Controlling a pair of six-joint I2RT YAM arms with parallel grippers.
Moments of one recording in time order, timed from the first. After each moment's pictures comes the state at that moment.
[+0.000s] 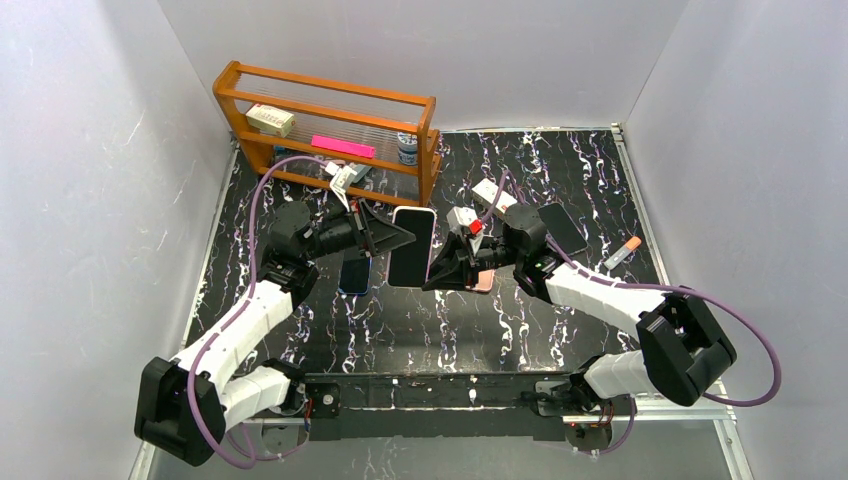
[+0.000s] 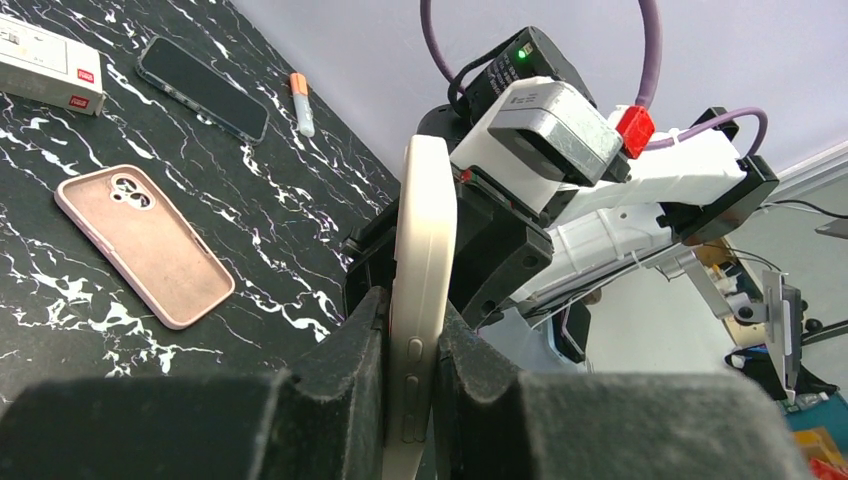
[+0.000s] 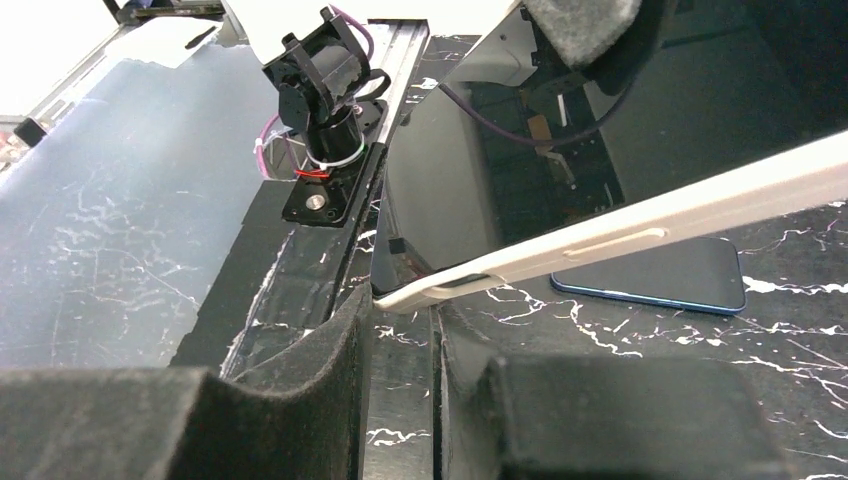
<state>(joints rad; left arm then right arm) -0.41 1.06 0.69 0.44 0.86 -0.85 0.70 1.34 0.70 0.56 -1.12 0.04</state>
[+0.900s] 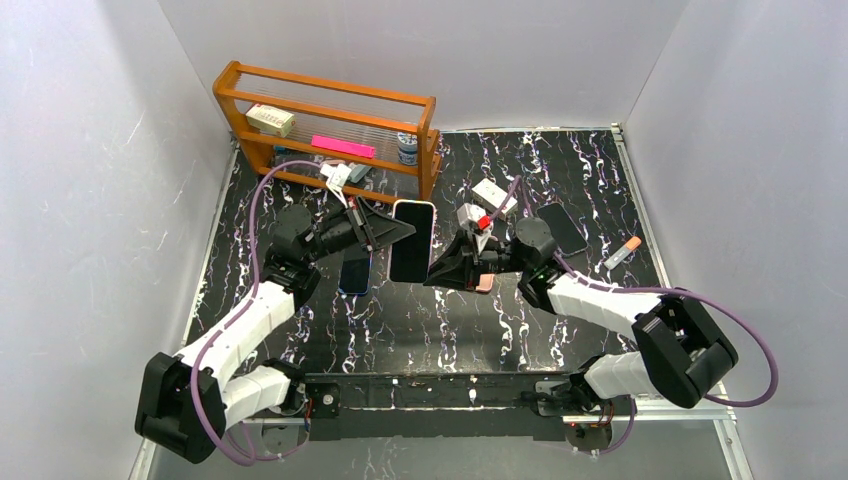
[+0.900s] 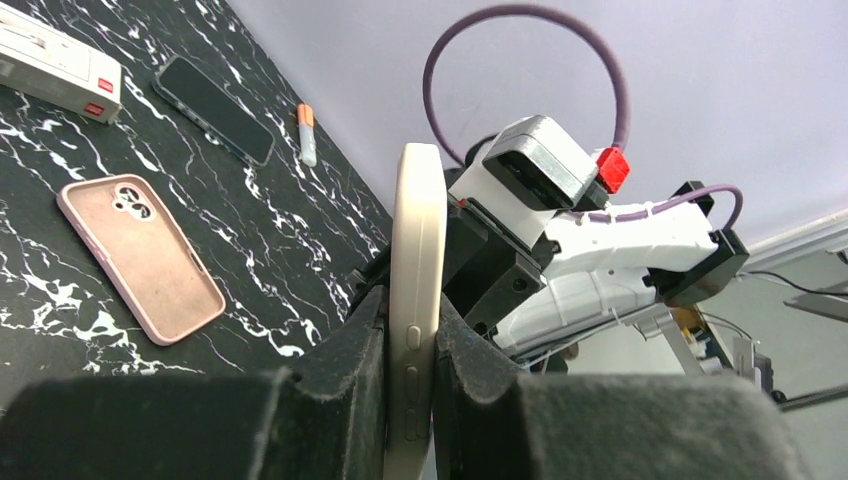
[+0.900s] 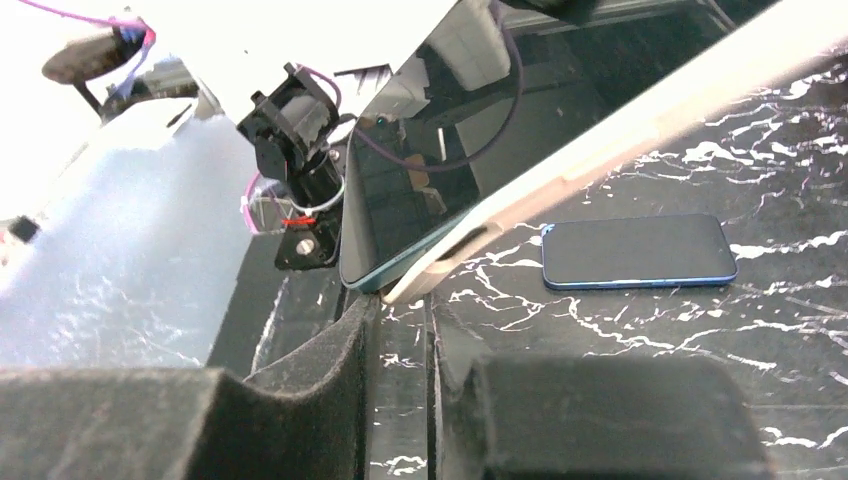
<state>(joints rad) -0.41 1.08 0.66 0.51 0.77 -0.97 0.68 1.33 0.61 0.76 -1.01 0.22</state>
